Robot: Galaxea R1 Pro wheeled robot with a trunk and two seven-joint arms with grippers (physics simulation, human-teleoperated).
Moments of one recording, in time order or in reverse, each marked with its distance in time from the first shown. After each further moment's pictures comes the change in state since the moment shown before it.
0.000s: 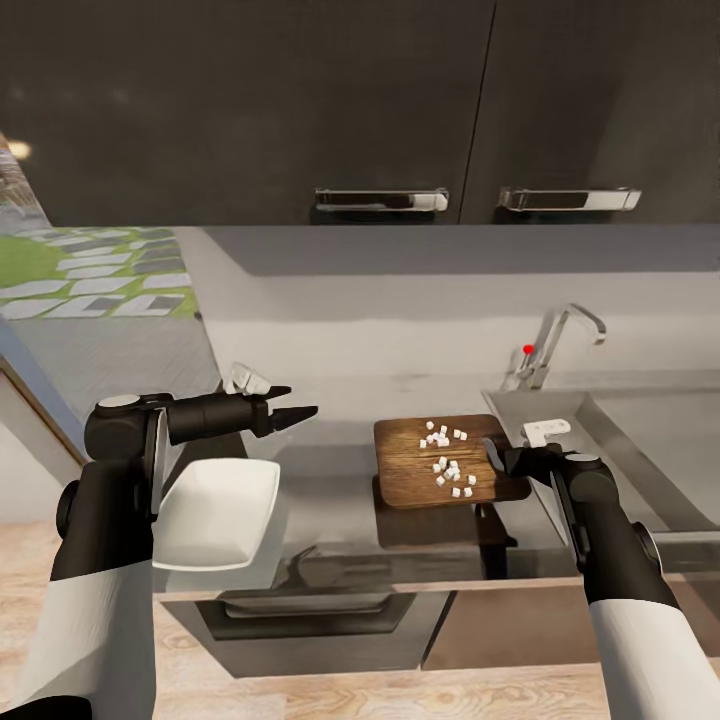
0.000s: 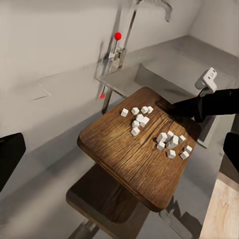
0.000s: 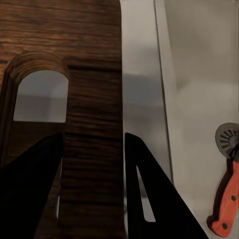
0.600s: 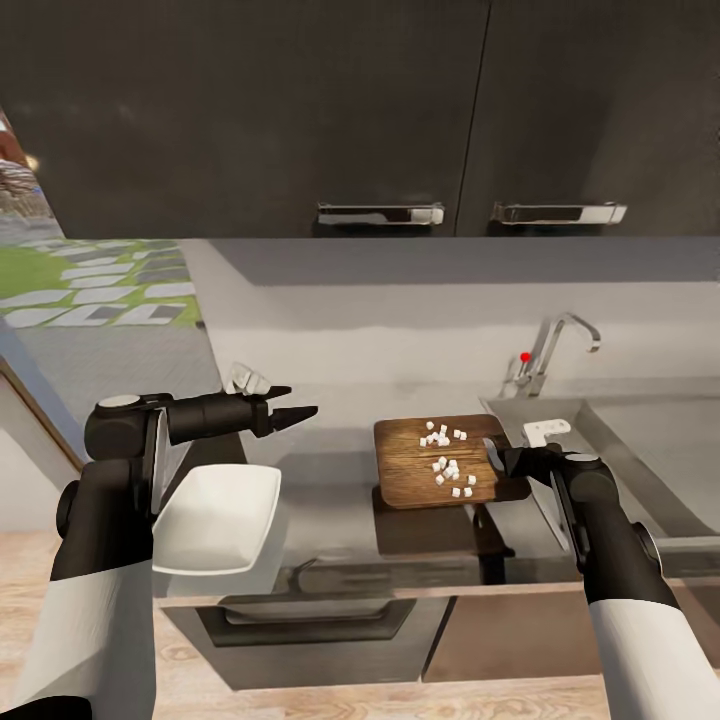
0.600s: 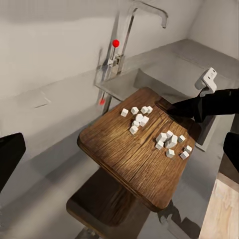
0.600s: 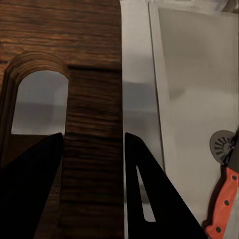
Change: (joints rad) left arm 0.000 0.000 0.000 0.000 0.000 0.000 0.000; right arm 0.000 0.000 0.000 0.000 0.000 0.001 0.000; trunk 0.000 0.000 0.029
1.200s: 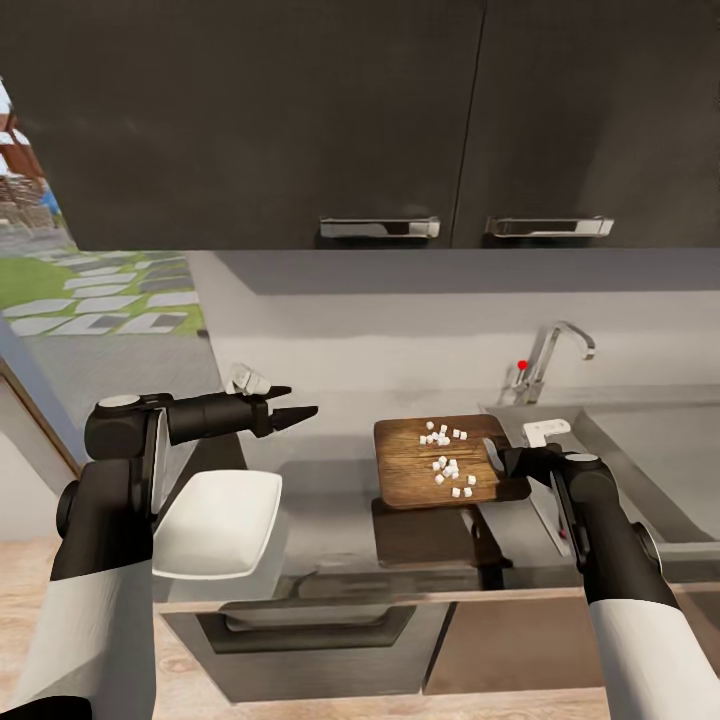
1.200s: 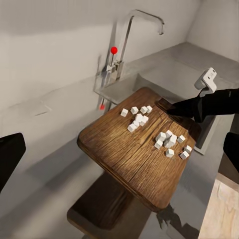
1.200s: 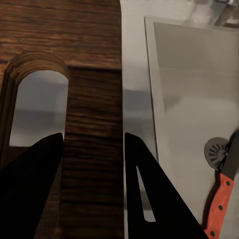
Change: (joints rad) left arm 0.000 0.000 0.000 0.000 0.000 0.000 -0.001; right arm 0.000 0.000 0.000 0.000 0.000 0.001 0.000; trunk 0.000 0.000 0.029
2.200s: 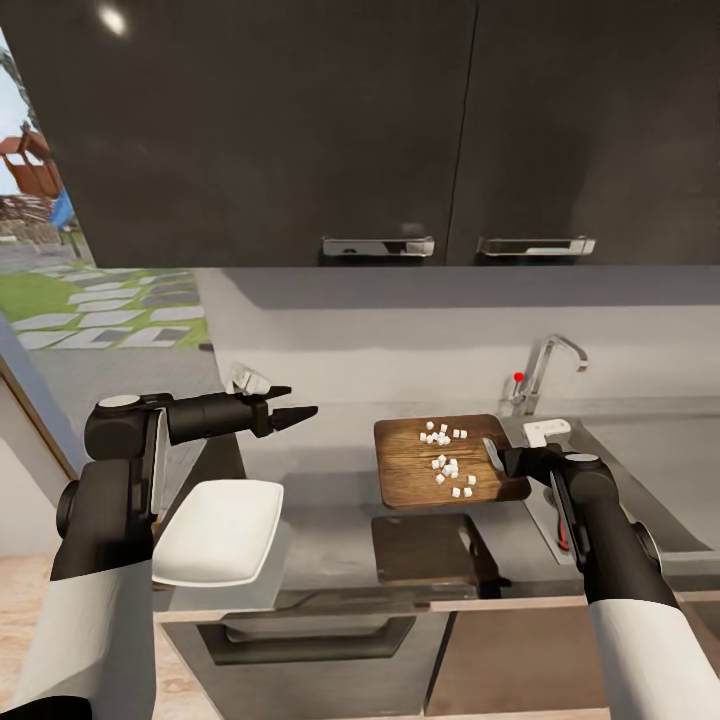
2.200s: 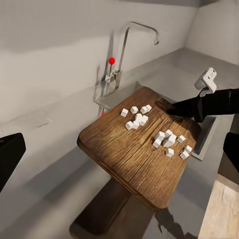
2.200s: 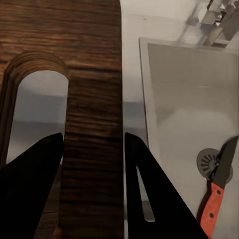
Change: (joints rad) left arm 0.000 0.000 0.000 0.000 0.000 0.000 0.000; right arm 0.000 0.000 0.000 0.000 0.000 0.000 0.000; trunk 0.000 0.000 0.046
